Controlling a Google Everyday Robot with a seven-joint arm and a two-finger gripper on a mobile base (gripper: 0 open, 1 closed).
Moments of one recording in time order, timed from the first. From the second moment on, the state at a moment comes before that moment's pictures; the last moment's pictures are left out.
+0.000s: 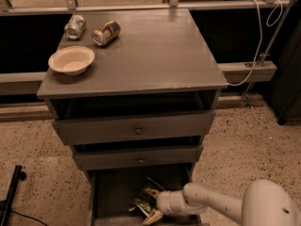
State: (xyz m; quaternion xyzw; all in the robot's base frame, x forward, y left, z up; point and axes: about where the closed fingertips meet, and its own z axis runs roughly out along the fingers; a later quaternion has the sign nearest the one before) arm 0.474 0.016 0.195 -0.60 0.64 0.32 0.36
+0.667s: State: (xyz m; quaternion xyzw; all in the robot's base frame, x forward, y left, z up) arm 0.472 0.031 0.175 -0.60 0.64 0.31 0.37
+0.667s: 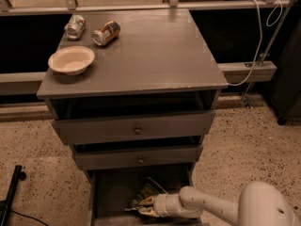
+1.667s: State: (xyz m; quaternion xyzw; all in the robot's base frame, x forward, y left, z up) arm 0.489 0.008 0.357 -0.62 0.53 0.25 0.52
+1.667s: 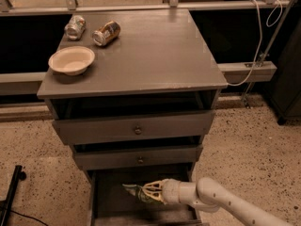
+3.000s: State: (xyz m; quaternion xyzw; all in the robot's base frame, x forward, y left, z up) arm 0.501 -0.054 0.592 -0.71 0.40 0.20 0.55
